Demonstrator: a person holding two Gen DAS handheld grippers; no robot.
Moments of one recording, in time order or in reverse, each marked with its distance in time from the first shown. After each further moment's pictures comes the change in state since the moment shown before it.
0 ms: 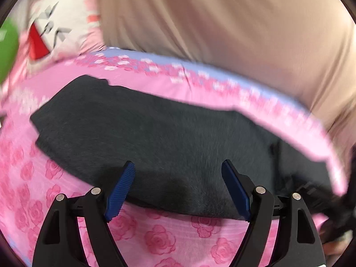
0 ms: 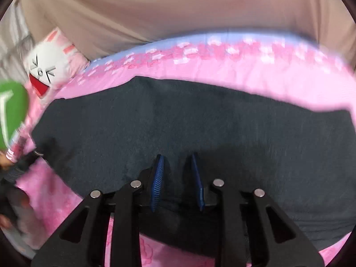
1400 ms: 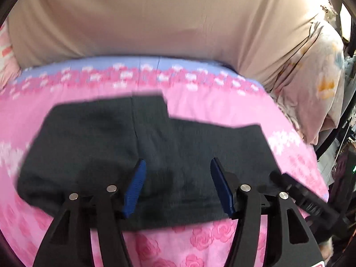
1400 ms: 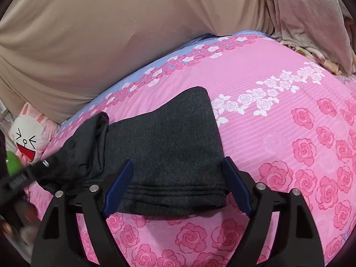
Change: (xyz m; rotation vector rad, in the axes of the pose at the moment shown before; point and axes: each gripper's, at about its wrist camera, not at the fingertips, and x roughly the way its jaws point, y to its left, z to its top) left arm 0.038 -0.223 -0.035 0.312 0.162 -0.243; right arm -0.112 -0.183 -0.058 0.419 -0.207 -0.069
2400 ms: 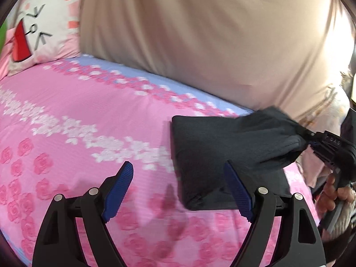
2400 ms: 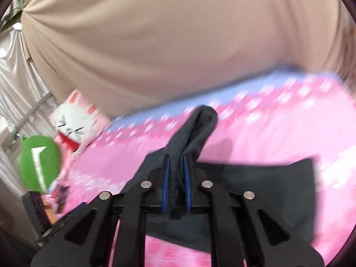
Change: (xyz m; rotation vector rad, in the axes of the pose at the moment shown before) left arm -0.127 0.164 -0.036 -0.226 -0.204 0.022; right arm -0.023 0.134 0.063 -0.202 -0.041 0.183
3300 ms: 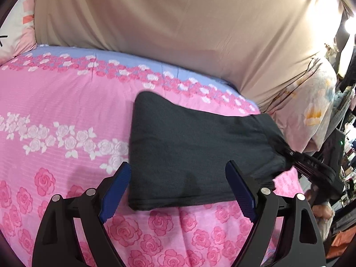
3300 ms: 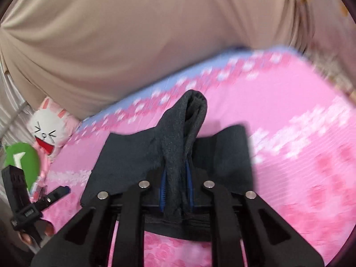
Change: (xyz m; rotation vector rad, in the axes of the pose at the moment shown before) left arm 0.058 -0.084 -0.015 0.066 0.151 -0.127; right arm -0.004 -0.100 -0.044 0.070 0.030 -0.151
